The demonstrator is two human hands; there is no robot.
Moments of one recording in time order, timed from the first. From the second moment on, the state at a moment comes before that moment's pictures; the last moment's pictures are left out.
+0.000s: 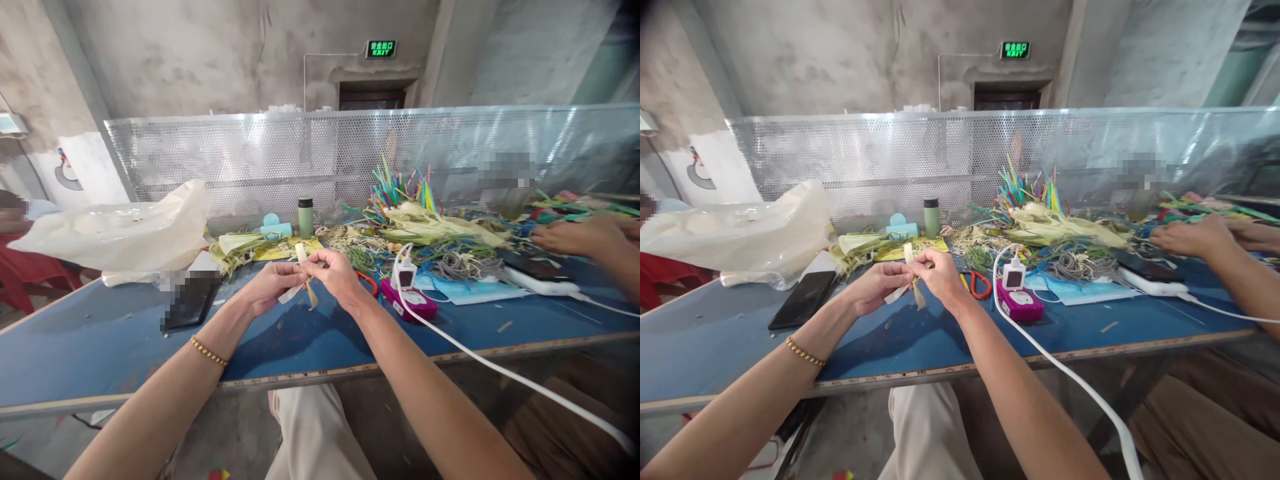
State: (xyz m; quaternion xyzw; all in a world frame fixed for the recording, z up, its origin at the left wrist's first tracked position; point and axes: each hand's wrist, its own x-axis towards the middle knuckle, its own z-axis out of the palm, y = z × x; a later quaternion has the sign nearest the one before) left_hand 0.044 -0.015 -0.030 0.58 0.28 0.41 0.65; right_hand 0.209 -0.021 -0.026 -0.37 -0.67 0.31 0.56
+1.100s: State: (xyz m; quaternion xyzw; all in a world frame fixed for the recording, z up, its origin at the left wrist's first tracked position) left_hand 0.044 -0.007 -0.026 0.51 0.26 0.53 0.62; right_hand 0.211 -0.014 -0.029 -0.41 -0.73 0.19 0.51
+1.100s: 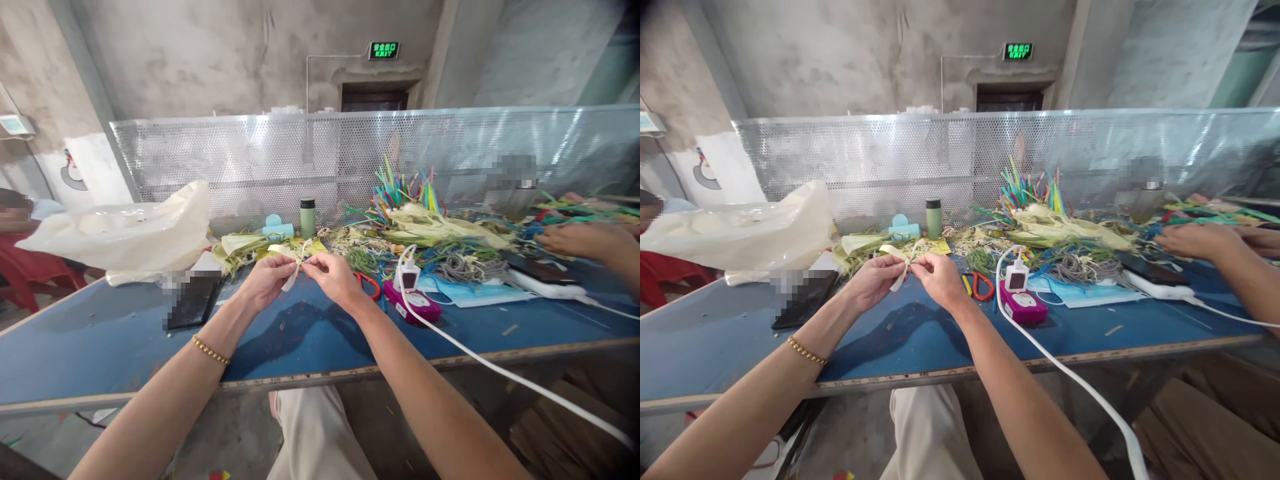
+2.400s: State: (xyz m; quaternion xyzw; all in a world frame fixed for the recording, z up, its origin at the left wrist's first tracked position) left_hand 0.048 -0.004 -0.033 0.60 0.30 0.51 0.54; right_hand 0.210 -0.018 -0.031 -0.45 -0.75 0.09 0.48
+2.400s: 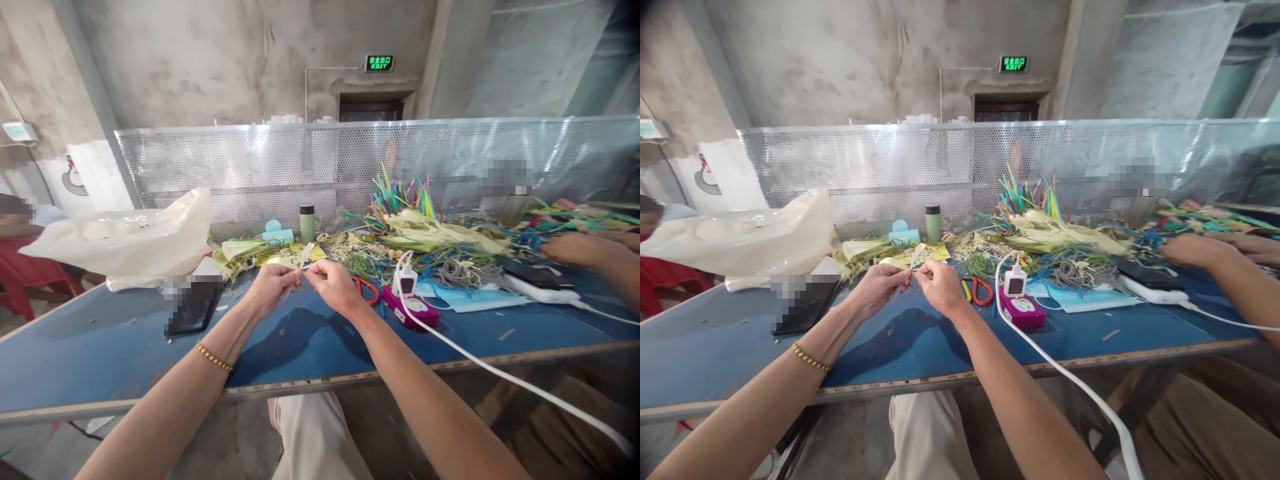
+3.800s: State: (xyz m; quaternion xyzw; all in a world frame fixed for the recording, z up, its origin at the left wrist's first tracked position) left_hand 0.051 -0.014 -0.031 0.59 0.25 0.46 0.61; right_hand 0.210 -0.011 -0.033 -0.44 -0.66 0.13 0.59
